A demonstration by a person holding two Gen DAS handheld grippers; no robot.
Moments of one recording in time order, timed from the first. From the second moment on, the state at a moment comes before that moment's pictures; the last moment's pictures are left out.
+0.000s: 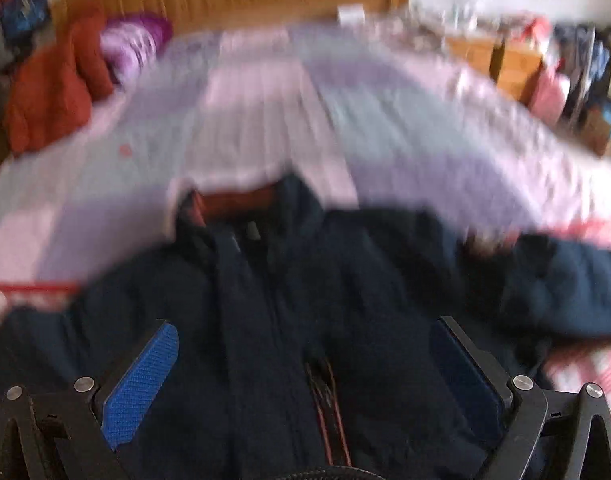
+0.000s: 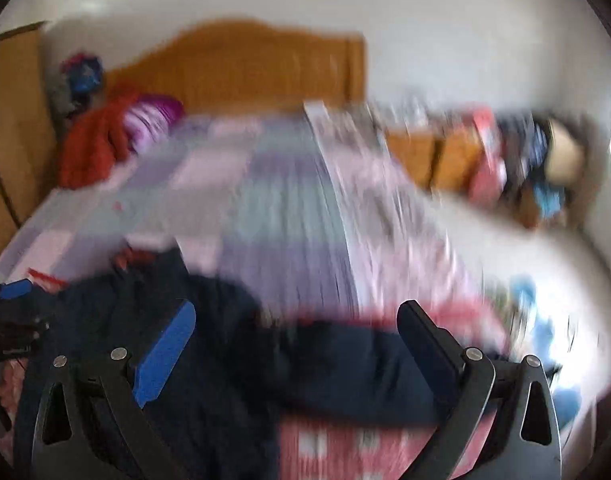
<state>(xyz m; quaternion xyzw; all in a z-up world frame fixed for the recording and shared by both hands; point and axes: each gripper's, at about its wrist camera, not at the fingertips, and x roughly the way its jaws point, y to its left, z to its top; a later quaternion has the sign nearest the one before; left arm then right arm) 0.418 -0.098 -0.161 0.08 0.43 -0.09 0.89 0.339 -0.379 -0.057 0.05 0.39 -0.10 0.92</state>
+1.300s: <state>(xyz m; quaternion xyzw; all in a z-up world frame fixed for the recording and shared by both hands) 0.501 -0.219 -0.330 0.09 0.45 -0.05 0.89 0.277 -0.679 -0.276 0.37 0.38 -0.30 0.79</state>
